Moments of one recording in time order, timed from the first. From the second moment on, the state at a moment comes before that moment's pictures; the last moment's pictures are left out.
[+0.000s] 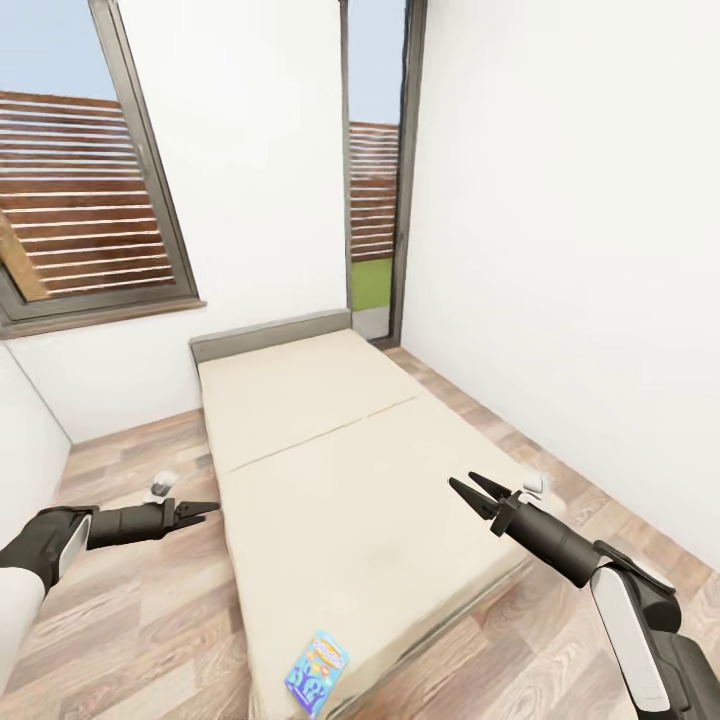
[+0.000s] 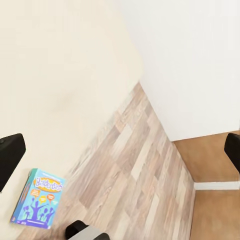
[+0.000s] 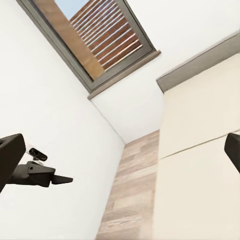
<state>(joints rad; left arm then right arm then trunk) -0.86 0.39 0.32 -0.37 -0.18 0.63 -1.34 -0.26 -0.10 -0.19 -1.56 -0.52 0.55 0.82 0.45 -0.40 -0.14</state>
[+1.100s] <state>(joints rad) -0.86 0.39 0.32 -0.37 -0.18 0.63 -1.32 -0.26 -0.10 -0.10 -1.56 -0.52 0.55 0.66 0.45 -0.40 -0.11</state>
